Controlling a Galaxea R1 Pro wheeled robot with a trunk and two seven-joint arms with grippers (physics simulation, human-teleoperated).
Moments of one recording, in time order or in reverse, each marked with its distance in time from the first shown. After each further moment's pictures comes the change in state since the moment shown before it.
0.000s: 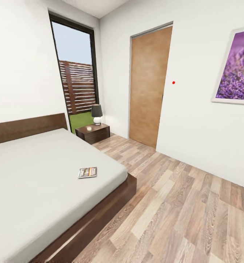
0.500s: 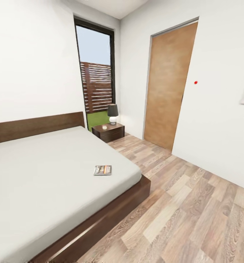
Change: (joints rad) left arm 0.000 0.000 0.000 0.000 0.000 0.000 0.000; right arm 0.000 0.000 0.000 0.000 0.000 0.000 0.000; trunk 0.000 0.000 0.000
